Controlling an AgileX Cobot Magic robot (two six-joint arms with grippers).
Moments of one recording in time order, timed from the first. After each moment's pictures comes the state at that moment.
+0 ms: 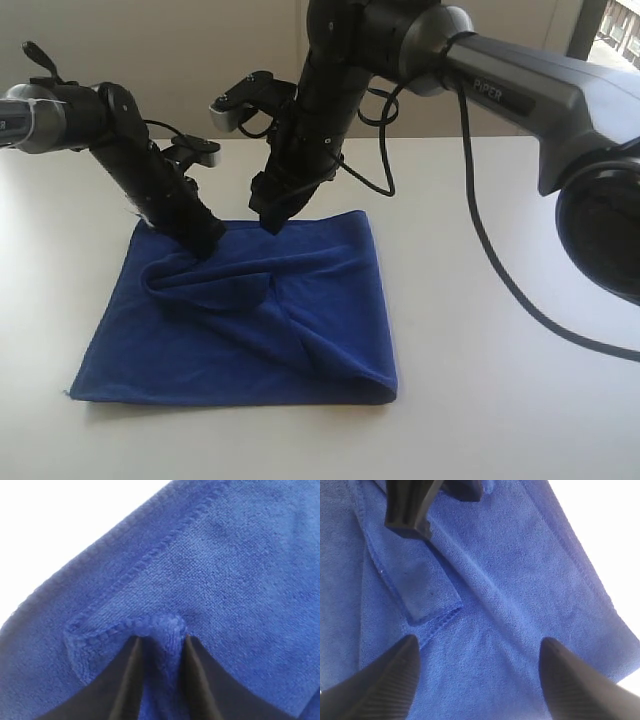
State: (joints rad) left arm -0.27 2.27 -1.80 -0.36 0.92 0.60; right arm 0.42 2.26 -2.14 0.18 1.22 -0.55
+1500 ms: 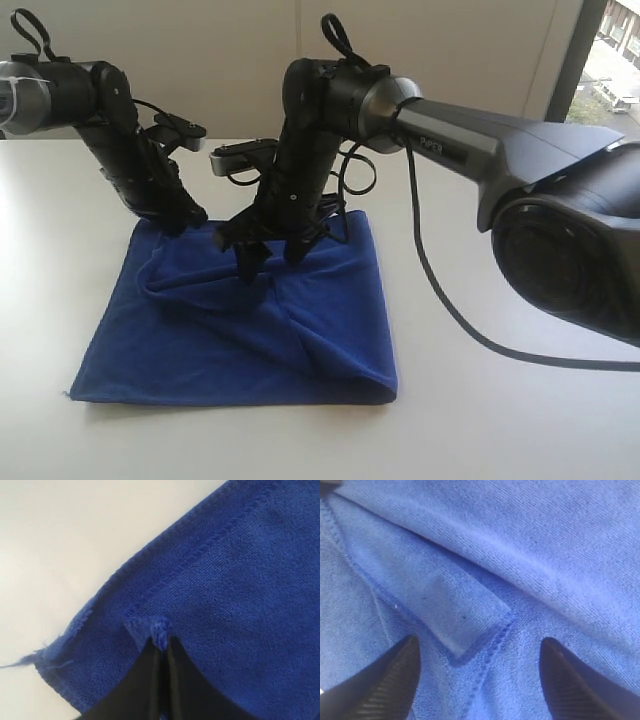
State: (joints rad) left arm -0.27 2.21 -1.80 -0.16 0.92 0.49; right arm 0.45 2.39 -2.14 0.27 1.22 -0.16
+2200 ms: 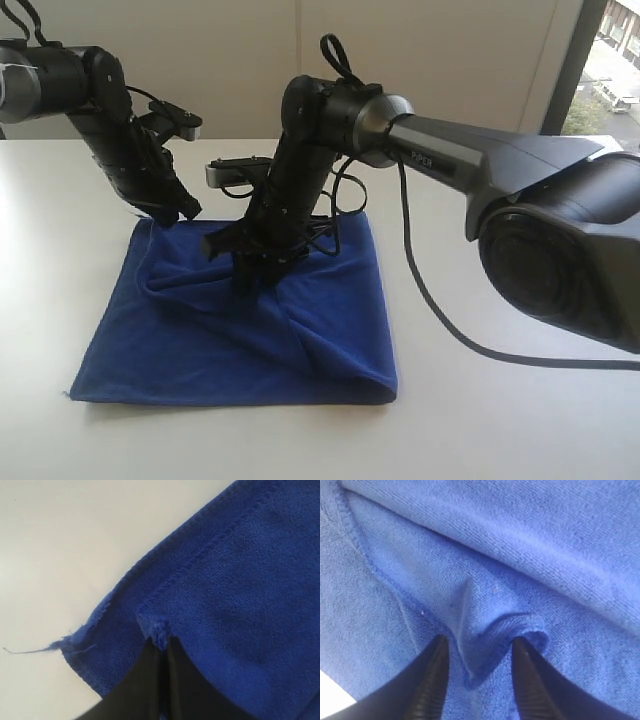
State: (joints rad) left arm -0.27 2.18 -1.80 -0.12 0.93 0.48; right arm 0.45 2.43 -2.14 0.38 1.22 -0.17
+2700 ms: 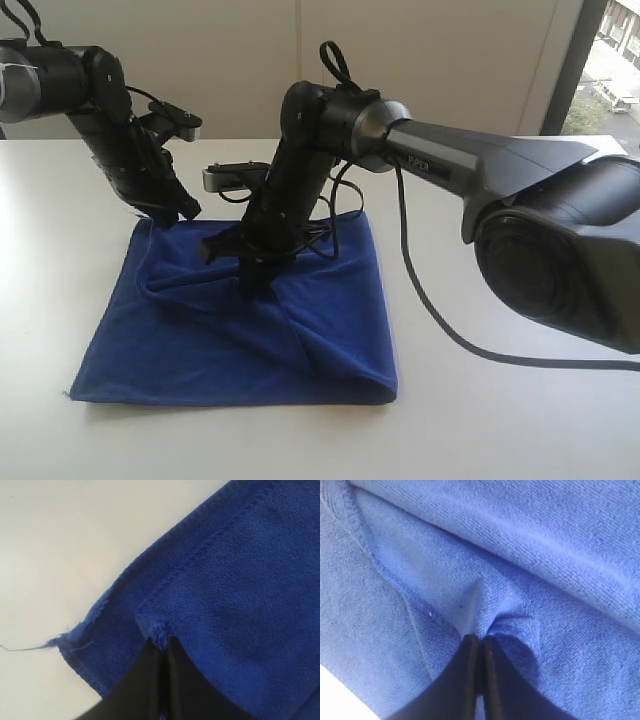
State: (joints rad) left arm -0.27 2.18 -1.80 -0.12 0.94 0.48; right arm 0.45 2.44 -2.14 0.41 1.22 -0.19
